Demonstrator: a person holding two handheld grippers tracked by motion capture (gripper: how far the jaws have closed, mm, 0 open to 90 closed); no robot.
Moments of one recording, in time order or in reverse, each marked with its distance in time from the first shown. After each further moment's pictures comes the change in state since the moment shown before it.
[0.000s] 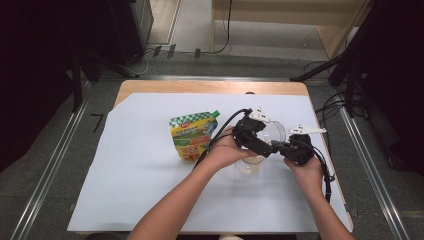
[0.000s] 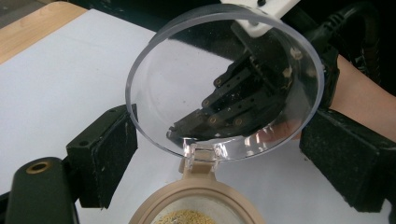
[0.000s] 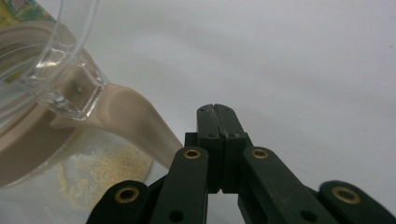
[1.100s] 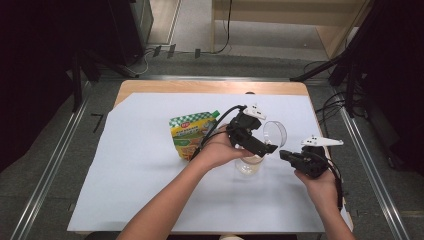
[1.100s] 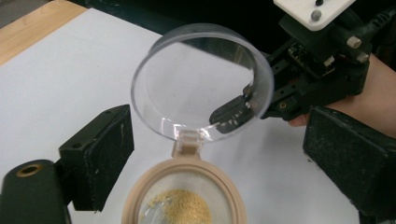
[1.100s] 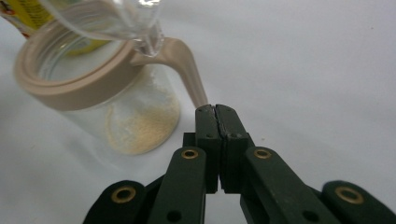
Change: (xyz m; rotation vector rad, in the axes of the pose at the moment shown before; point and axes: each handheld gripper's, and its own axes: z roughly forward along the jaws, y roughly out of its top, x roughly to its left) left arm -0.009 0.007 -0.036 0.035 0.004 0.015; right arm 0.015 -0.018 -0.046 0.000 0.009 0.002
